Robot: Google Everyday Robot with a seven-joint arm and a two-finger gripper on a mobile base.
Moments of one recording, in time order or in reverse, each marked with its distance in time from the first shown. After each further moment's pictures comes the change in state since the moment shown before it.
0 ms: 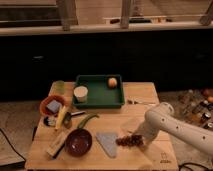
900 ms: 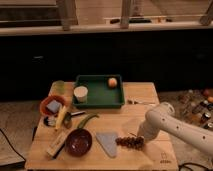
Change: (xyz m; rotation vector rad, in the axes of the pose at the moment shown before) arm 0.006 -0.001 -0.002 0.004 0.000 0.032
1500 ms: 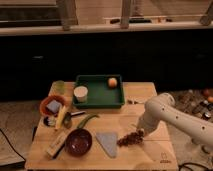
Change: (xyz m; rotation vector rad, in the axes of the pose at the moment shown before) arm 0.008 -0.028 -0.038 -0.001 -0.013 -0.061
